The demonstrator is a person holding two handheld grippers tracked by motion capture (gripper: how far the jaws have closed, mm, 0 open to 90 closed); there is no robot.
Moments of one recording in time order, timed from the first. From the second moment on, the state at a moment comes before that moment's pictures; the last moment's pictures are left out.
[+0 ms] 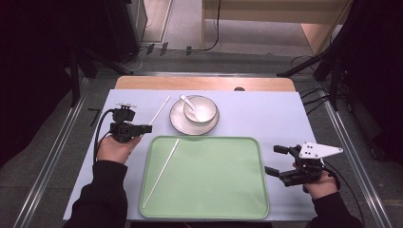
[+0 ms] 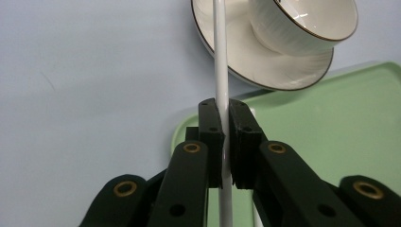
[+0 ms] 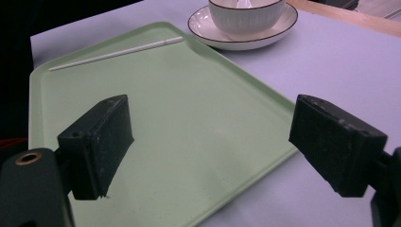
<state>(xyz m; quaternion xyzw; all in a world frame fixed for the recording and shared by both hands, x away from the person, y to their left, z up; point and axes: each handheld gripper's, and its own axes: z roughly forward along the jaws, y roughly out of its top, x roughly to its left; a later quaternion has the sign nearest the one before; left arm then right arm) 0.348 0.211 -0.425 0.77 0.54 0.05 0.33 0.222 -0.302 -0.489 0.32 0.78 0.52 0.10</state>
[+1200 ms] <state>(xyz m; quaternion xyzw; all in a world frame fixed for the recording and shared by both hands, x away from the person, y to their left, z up) 0.247 0.185 -0.455 0.79 0.51 -0.01 0.34 0.228 -0.297 -0.488 0.31 0.79 0.52 0.10</state>
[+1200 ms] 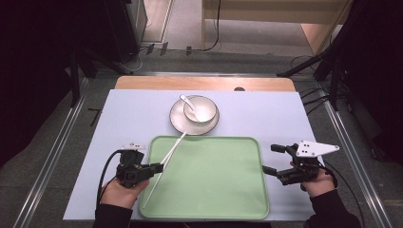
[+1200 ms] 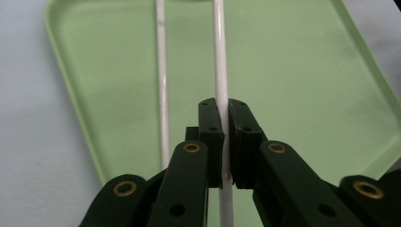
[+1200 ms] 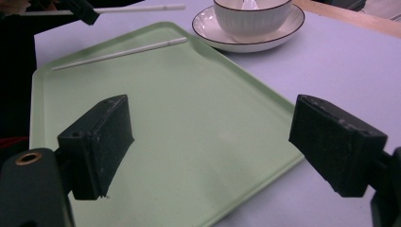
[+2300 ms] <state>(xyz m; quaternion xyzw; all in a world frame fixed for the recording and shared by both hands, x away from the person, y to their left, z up) 0.254 0.176 -0.502 0.79 0.55 0.00 0.27 0.227 -0.297 -0.488 0.31 0.79 0.52 0.10</state>
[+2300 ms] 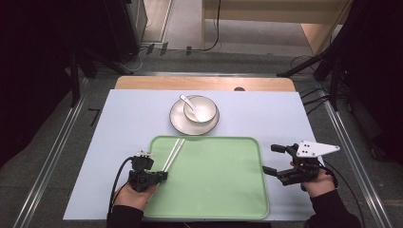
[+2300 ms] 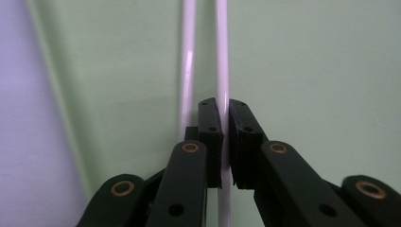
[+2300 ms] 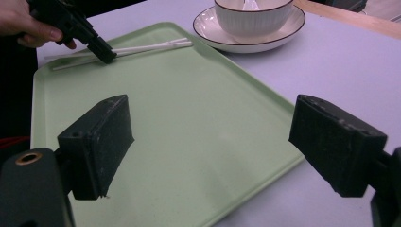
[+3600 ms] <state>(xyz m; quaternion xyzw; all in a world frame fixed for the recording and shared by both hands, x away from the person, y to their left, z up) 0.264 0.201 -0.477 0.82 0.46 0.00 0.35 0.225 -0.298 -0.489 0.31 0.79 0.52 0.10</state>
